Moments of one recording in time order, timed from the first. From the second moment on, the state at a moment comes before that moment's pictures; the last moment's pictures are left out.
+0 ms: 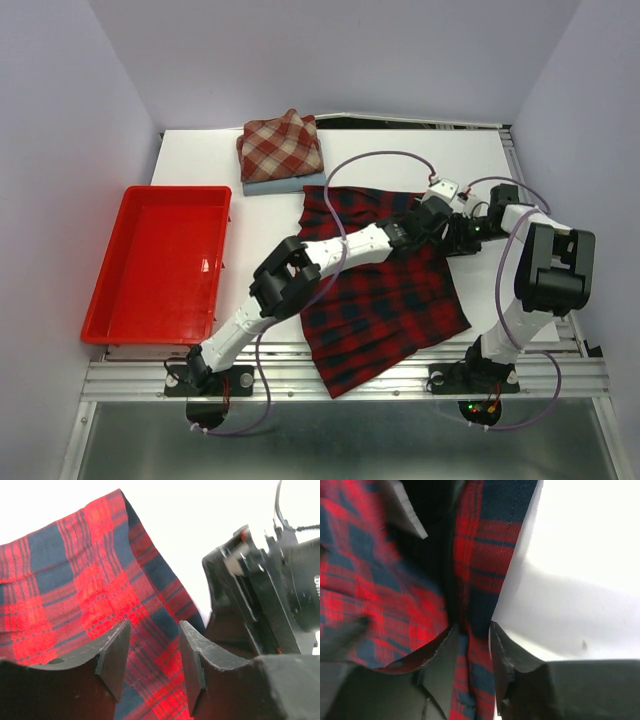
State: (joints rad) left arm -1.09 2.39 2.03 -0.21 -0.41 -0.33; right arm -0.22 1.78 1.05 -0.61 -0.65 -0.21
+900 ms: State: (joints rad) left arm -0.81 1.97 1.58 -0.09 0.00 -0.35; right arm -0.14 1.84 1.17 -0.60 -0.75 -0.15
